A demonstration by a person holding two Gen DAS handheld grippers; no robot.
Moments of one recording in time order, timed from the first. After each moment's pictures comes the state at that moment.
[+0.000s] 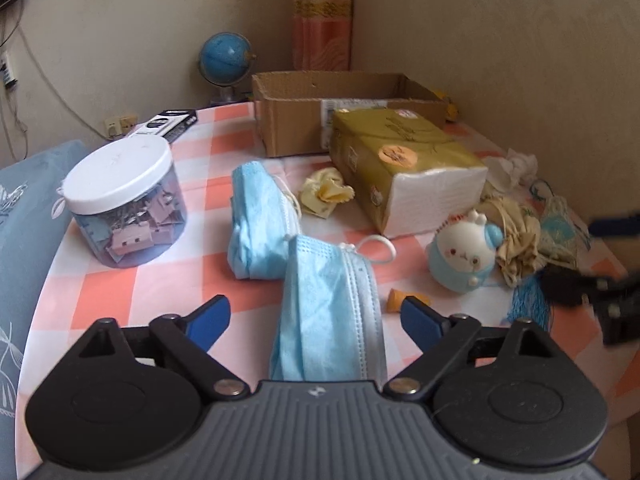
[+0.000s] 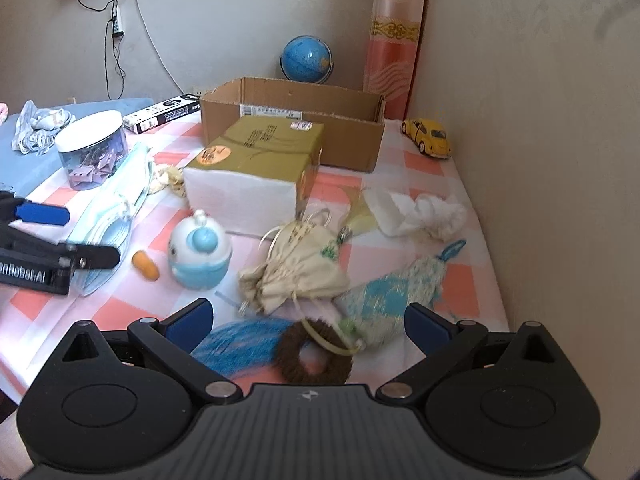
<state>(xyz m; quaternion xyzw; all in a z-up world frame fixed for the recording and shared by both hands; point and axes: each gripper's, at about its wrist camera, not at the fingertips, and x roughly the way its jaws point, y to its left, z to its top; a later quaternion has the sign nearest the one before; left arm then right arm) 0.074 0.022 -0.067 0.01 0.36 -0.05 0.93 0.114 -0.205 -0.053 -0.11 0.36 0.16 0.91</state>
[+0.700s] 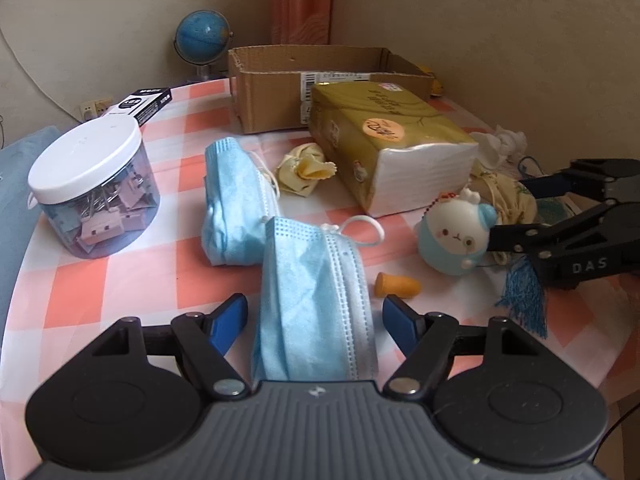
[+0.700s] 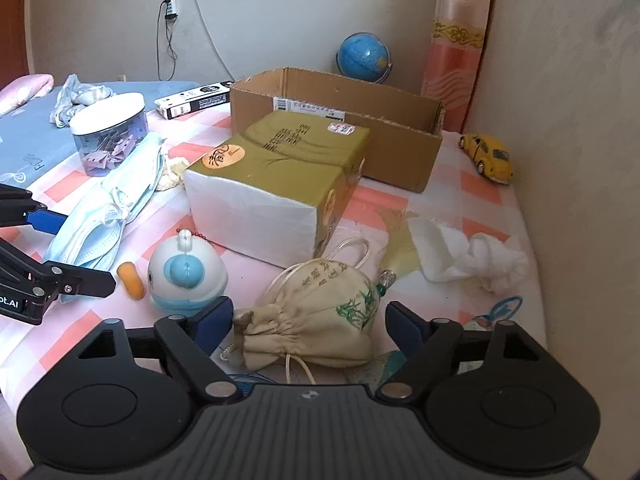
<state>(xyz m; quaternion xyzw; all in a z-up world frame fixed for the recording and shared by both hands) 0.085 0.023 -0.075 0.01 0.39 -0.09 0.91 0.168 -0.195 -0.073 -0.14 0.36 0.25 0.89</state>
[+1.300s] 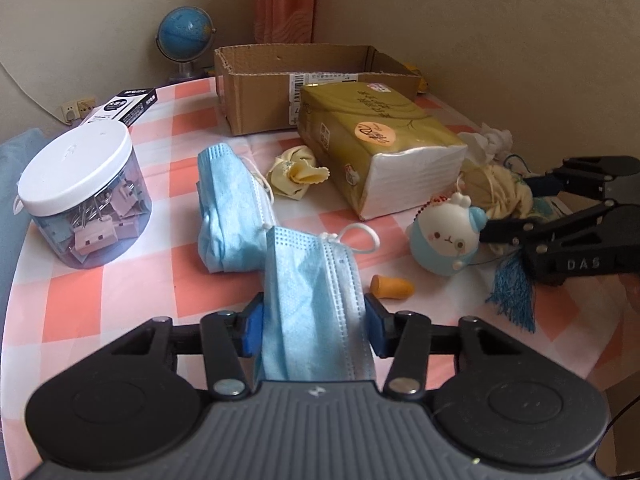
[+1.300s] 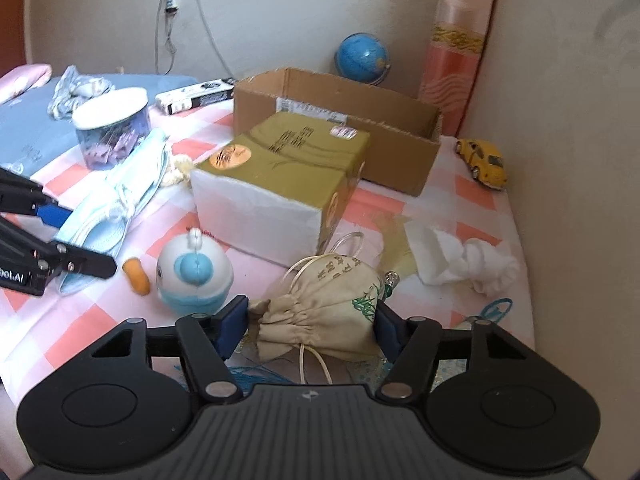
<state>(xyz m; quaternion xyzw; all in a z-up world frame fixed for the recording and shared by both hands) 0.090 0.032 -0.067 0.01 0.41 -0.12 0.91 0.159 -0.192 -0.062 -0.16 0.36 0.23 0.89</state>
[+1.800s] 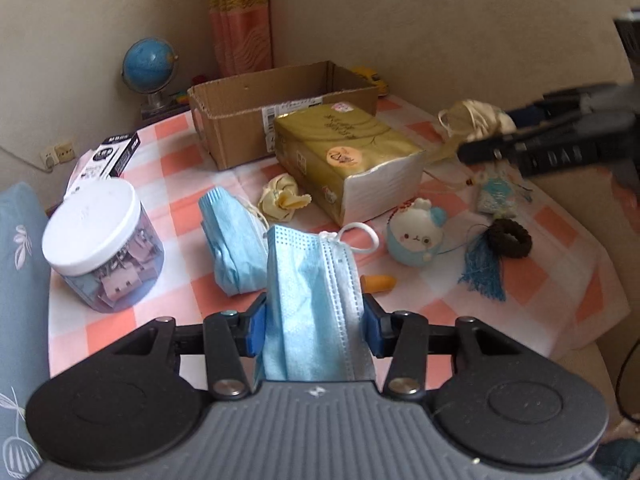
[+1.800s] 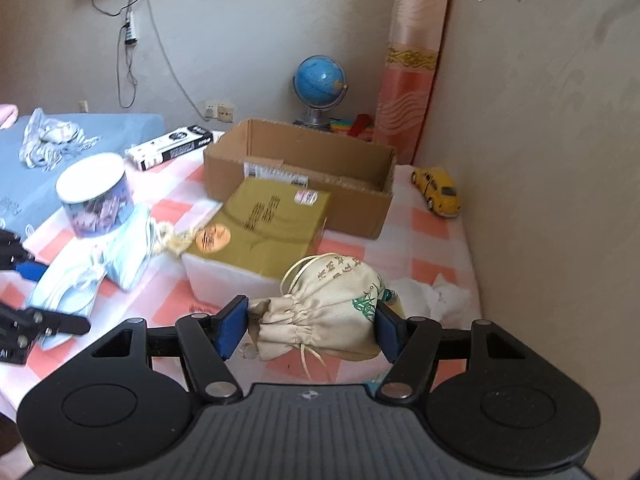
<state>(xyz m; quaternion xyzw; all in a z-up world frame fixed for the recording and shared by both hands) 0.073 0.040 -0.026 0.08 0.39 -0.17 0.90 0.155 -0.188 0.004 -0.12 0.35 0.18 0.91</state>
